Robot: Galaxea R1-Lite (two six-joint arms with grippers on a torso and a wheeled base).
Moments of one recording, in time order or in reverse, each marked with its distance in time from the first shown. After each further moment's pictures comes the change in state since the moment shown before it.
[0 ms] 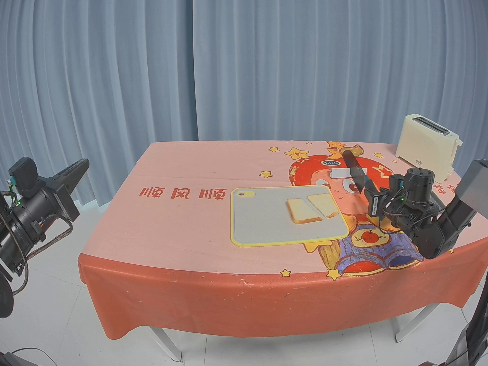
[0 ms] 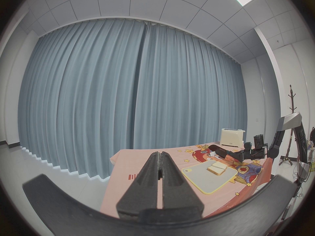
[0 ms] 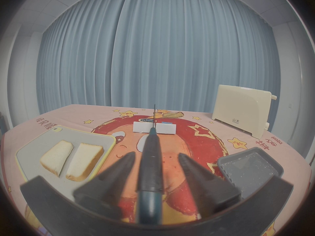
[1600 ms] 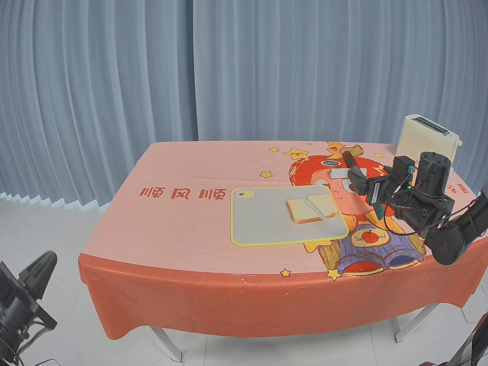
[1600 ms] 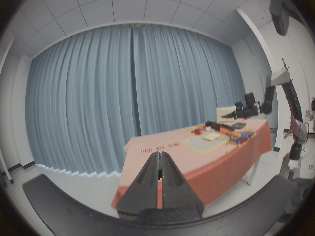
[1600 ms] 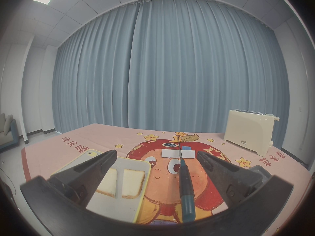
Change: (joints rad) left arm 0.031 -0.590 0.348 0.314 -0.005 0.195; right arm 0.129 -0.221 0.085 -0.014 0.000 0.022
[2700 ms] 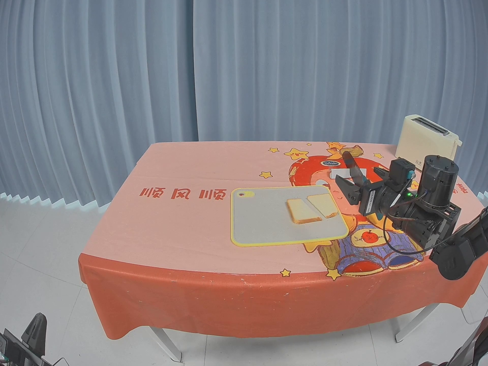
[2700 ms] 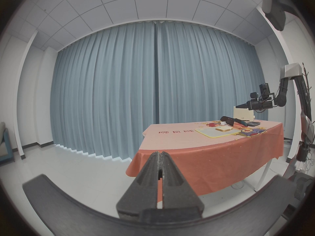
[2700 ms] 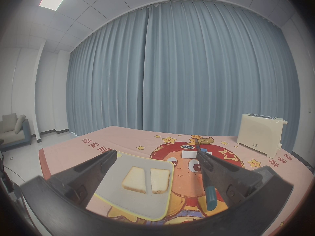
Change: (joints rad) left arm 0.039 -0.722 0.023 0.724 0.181 -0.087; right arm 0.120 -0.099 0.077 -0.001 0.005 0.008
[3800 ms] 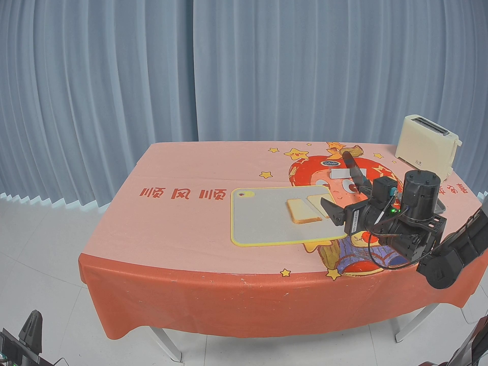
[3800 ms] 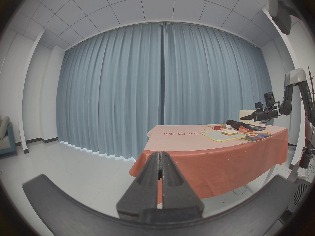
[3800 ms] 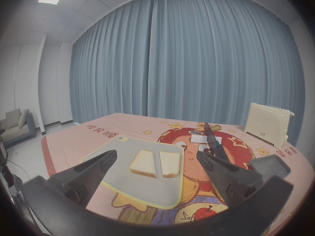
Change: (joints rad) left arm 0.001 -0.001 0.002 -0.012 0.052 -0.034; right arm 0.054 0.067 0.016 0.022 -0.010 0.006
